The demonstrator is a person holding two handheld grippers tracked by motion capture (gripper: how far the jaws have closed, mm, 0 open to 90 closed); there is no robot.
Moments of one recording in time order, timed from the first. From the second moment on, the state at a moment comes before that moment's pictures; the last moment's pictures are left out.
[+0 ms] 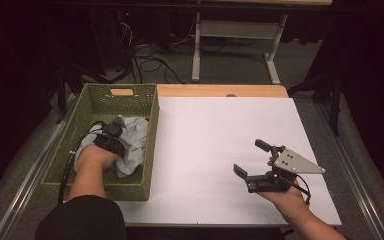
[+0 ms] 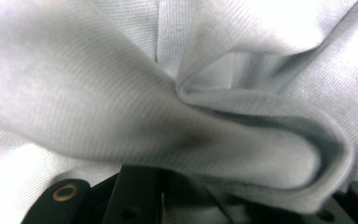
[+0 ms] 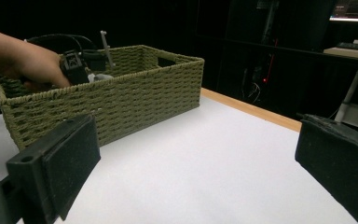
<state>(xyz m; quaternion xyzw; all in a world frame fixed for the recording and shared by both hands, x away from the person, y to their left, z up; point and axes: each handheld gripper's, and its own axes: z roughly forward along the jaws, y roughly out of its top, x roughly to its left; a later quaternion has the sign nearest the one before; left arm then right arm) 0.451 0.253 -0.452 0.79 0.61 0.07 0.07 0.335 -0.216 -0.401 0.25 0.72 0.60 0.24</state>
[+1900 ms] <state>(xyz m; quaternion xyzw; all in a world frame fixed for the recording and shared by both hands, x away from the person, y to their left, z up) 0.422 0.262 -0.335 0.77 0.63 0.02 0.08 0.333 -0.216 -0.396 0.25 0.72 0.60 0.24</state>
